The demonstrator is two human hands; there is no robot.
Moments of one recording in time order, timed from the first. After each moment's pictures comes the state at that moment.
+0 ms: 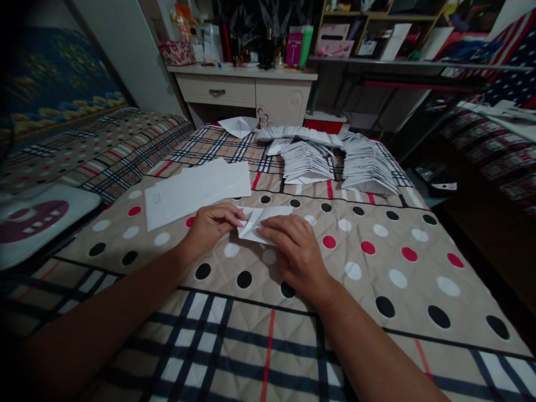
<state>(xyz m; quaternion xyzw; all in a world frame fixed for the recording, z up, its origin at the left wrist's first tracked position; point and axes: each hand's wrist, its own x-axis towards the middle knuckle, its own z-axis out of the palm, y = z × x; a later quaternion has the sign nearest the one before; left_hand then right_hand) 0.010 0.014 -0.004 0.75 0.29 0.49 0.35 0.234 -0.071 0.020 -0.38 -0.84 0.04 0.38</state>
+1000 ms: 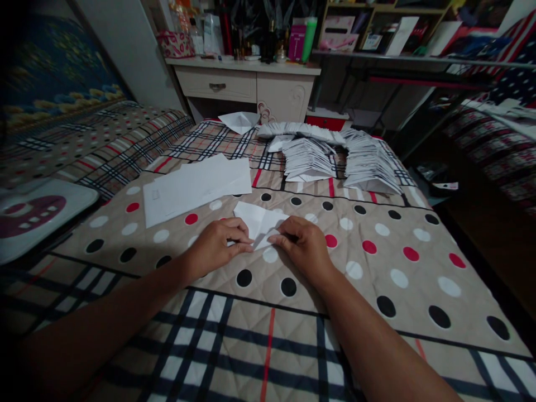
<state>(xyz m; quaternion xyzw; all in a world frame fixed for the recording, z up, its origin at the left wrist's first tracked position) 0.019 -0.025 0.010 0.83 0.40 0.26 0.30 0.241 -0.052 0.004 -0.52 -0.73 0.22 0.39</state>
